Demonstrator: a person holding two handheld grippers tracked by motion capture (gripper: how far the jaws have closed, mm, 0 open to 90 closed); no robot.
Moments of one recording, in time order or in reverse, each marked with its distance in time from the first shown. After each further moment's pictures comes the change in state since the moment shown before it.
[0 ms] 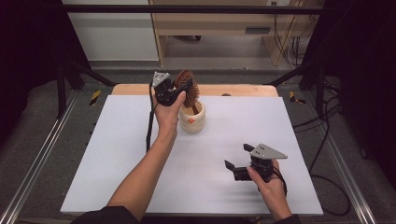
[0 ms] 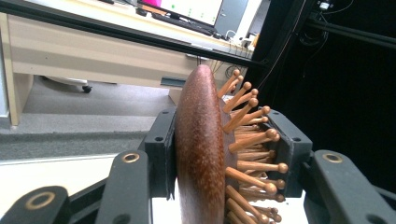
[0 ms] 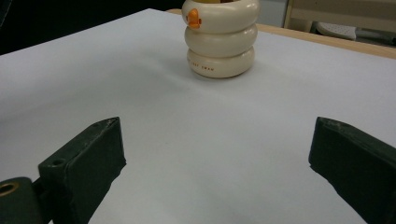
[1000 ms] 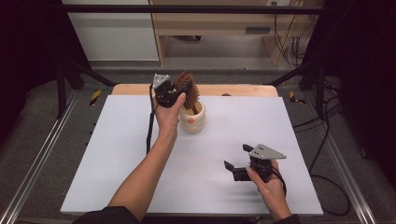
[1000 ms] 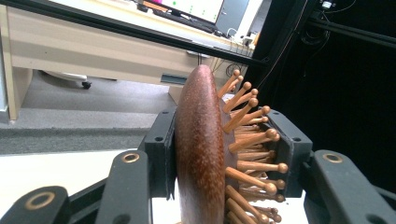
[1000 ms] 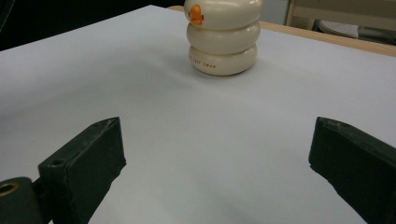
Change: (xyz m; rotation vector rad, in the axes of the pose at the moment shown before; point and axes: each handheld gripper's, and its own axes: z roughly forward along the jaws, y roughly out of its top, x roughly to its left) left arm 0.004 -0.007 0.002 0.006 0.003 -0.012; right arm 0.001 -0.001 0.002 0.009 0.004 -0.005
